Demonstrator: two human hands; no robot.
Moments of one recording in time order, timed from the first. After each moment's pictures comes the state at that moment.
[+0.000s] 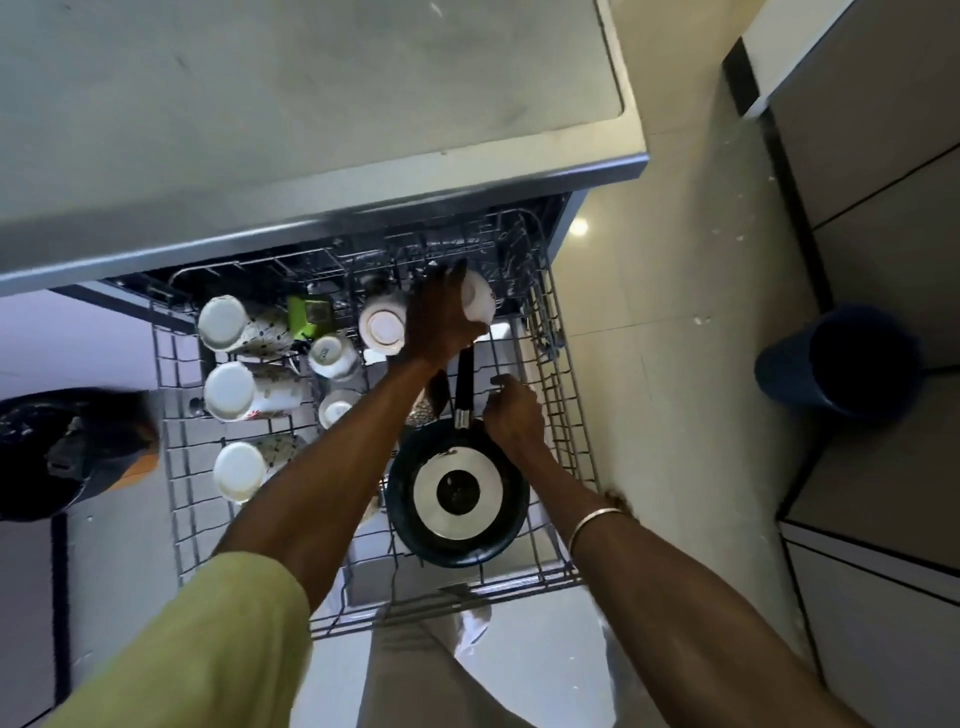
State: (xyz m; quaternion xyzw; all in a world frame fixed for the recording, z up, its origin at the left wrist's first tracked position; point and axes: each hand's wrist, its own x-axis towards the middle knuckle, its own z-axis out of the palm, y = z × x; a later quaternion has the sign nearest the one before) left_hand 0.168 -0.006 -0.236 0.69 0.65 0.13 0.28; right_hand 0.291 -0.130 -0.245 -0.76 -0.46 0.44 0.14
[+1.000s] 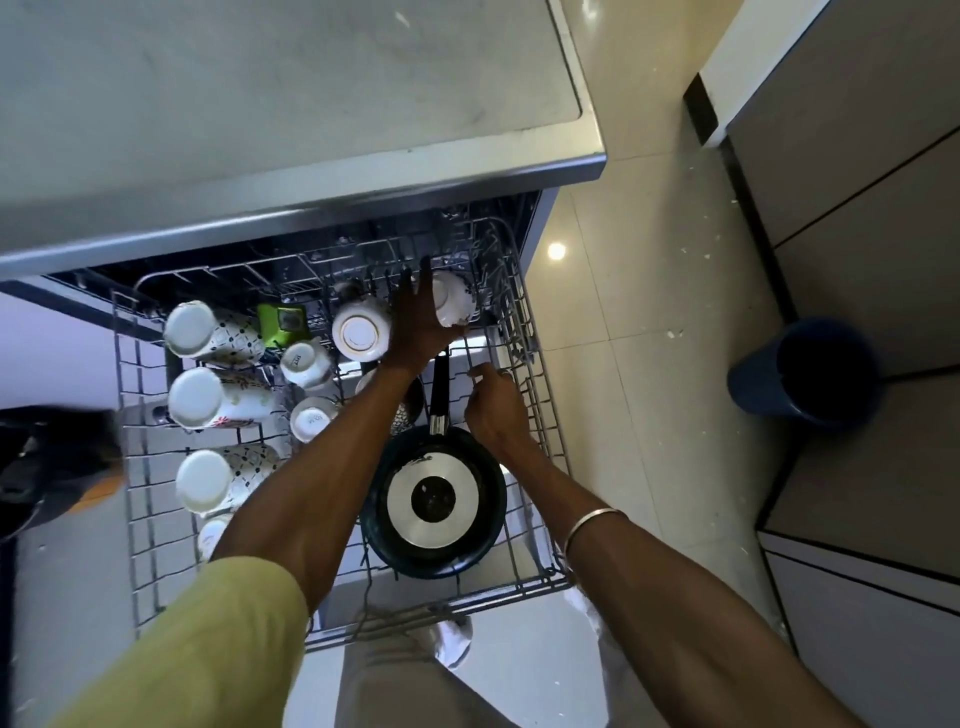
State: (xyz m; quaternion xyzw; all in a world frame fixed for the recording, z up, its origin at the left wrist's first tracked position) left_hand 0.175 -0.009 -0.252 0.66 0.66 0.19 0.32; right_hand 0.300 -0.122 -0.245 -0.71 -0.56 0.39 0.16
